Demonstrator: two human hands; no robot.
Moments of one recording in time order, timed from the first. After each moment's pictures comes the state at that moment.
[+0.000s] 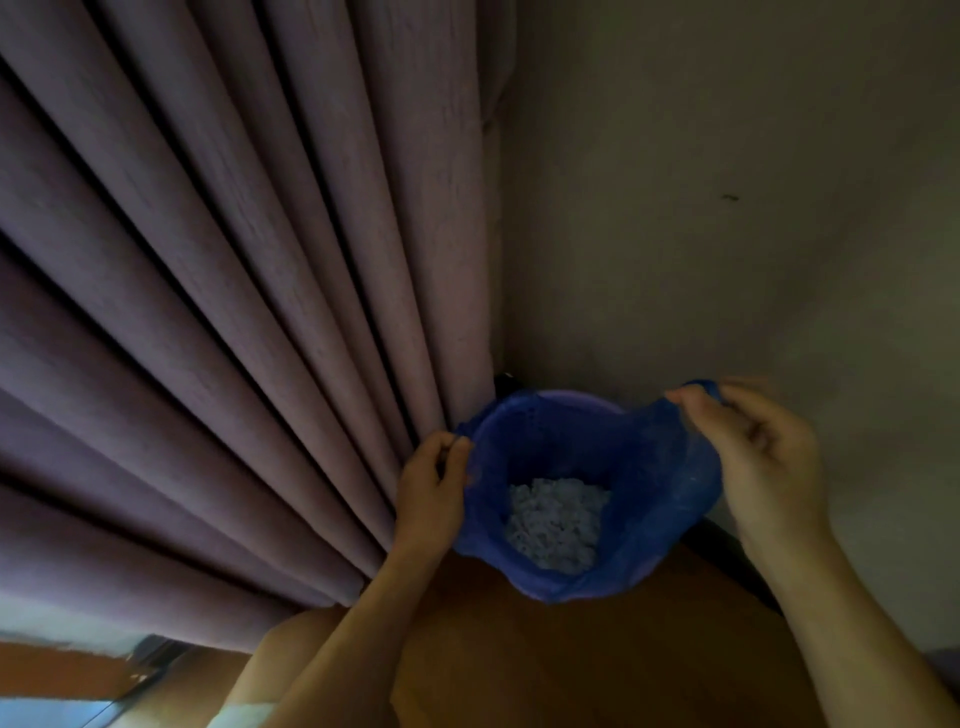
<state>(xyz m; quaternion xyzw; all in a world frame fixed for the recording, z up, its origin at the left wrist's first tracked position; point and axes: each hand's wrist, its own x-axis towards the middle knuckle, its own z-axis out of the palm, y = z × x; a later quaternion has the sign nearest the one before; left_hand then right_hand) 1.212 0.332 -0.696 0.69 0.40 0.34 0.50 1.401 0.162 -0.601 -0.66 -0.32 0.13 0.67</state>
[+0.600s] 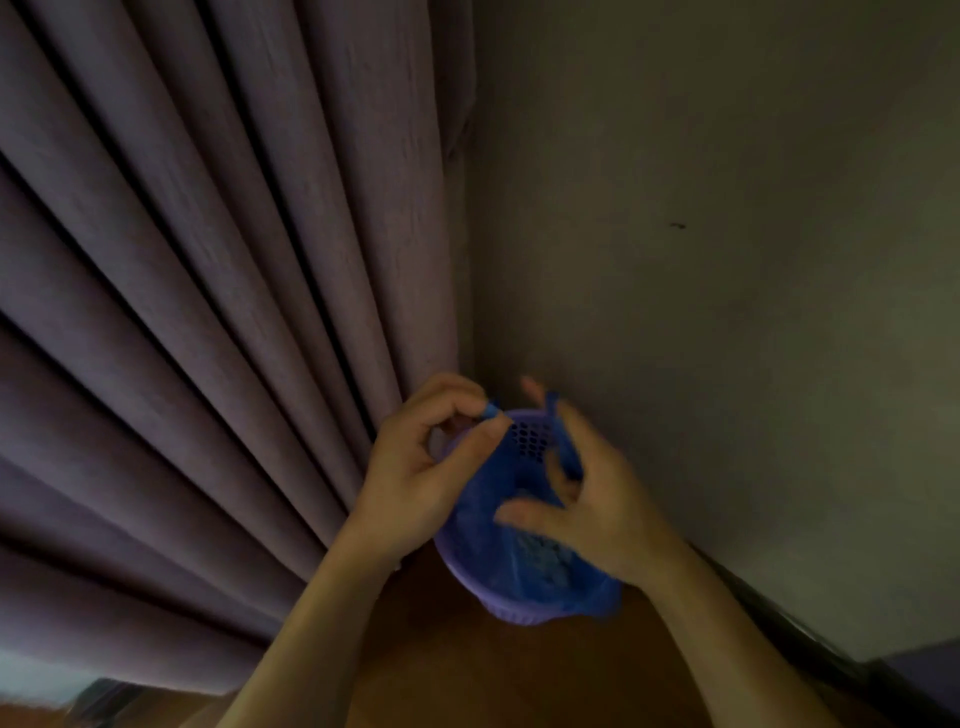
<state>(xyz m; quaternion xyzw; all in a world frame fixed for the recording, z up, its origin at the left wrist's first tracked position) 1.222 0.319 -0.588 0.78 0.12 0.38 0.48 1.359 0.191 -0.606 -0.62 -0.52 0.30 0.52</state>
